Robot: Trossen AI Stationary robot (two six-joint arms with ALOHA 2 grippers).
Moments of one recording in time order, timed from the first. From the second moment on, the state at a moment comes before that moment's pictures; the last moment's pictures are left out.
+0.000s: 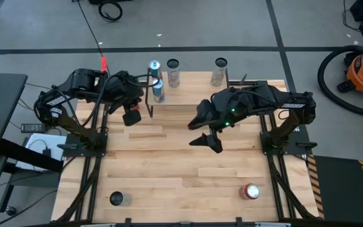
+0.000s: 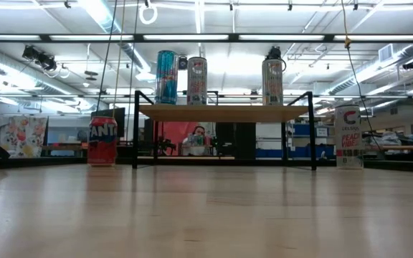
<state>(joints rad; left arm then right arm) 0.05 1.44 2.00 -1.56 -0.34 -0.14 0.19 1.65 2.09 -1.01 -0.07 0.34</state>
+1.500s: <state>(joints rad) 0.05 1.44 2.00 -1.56 -0.34 -0.20 0.71 1.65 1.89 -1.57 0.17 1.31</state>
